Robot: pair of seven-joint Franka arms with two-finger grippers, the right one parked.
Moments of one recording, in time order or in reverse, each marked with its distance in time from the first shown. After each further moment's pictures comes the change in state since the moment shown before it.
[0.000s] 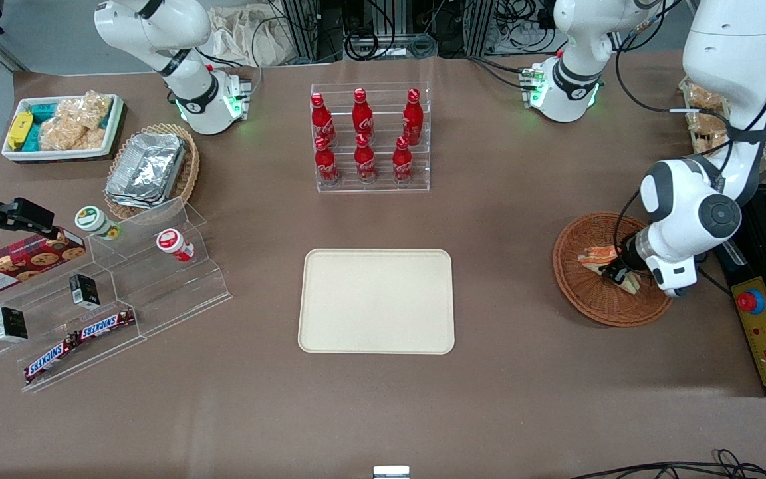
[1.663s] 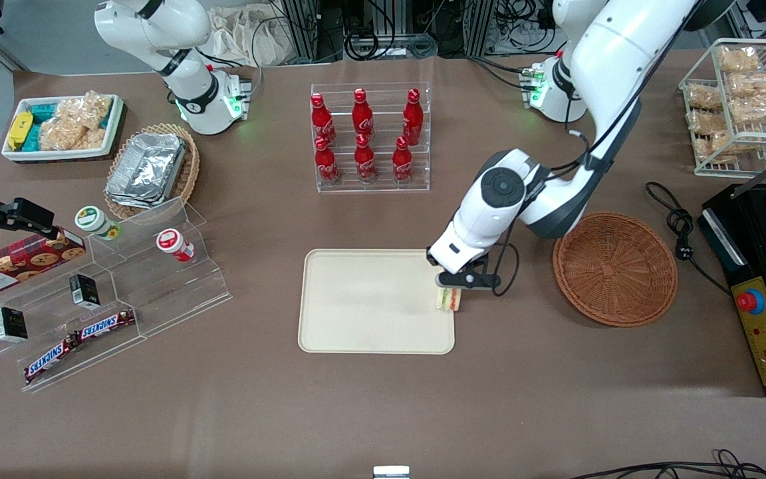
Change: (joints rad) arm -0.221 0.253 -0.456 0.363 0.278 0.030 0.198
